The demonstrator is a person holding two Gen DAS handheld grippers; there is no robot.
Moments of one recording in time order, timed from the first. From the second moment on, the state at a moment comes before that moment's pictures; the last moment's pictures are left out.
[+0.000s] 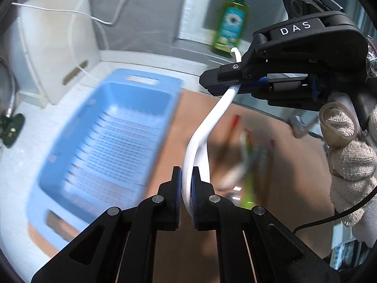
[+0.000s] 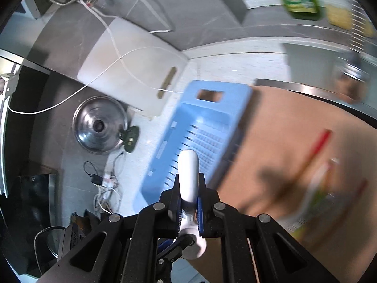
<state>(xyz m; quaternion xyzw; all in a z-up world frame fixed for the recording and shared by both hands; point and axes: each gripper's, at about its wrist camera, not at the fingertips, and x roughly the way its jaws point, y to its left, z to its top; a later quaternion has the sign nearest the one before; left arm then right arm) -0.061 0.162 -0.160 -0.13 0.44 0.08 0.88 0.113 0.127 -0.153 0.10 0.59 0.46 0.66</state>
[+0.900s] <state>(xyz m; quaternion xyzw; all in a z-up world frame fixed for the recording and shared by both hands) -0.033 0.281 -0.248 -0.10 0.55 0.13 0.82 0.142 0.293 -0.286 0.05 0.69 0.41 0.59</state>
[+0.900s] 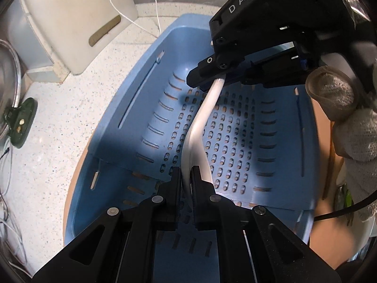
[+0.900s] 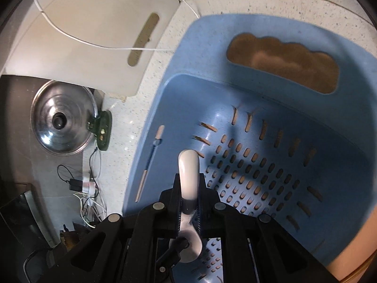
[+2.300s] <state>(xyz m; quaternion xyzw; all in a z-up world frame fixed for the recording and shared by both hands) -0.062 0.111 -0.180 -0.11 0.47 0.01 0.88 0.138 -0.053 -0.184 0.07 0.57 0.38 0.73</state>
